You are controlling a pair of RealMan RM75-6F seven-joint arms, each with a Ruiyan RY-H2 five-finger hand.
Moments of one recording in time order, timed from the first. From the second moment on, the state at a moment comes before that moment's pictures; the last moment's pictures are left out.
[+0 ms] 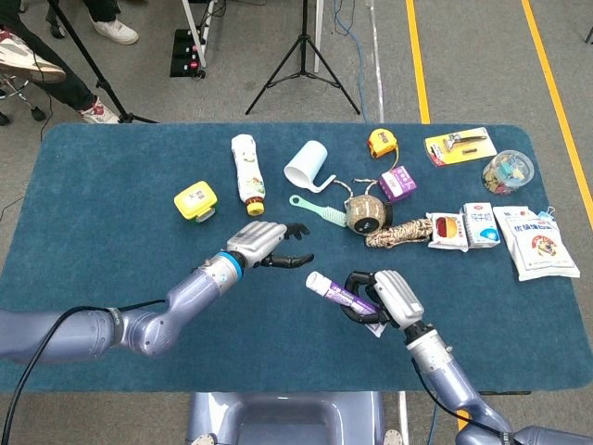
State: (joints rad) left arm -1.34 -1.31 -0.13 -1.70 0.49 0.68 0.07; right arm 0.49 -1.43 0.13 -1.72 -1.45 1.15 0.31
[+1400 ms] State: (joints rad) left arm -1.12 -1.54 -0.41 -1.58 0.76 0.52 -0.42; right arm 0.59 -1.47 0.25 -1.76 -1.20 0.92 0.46
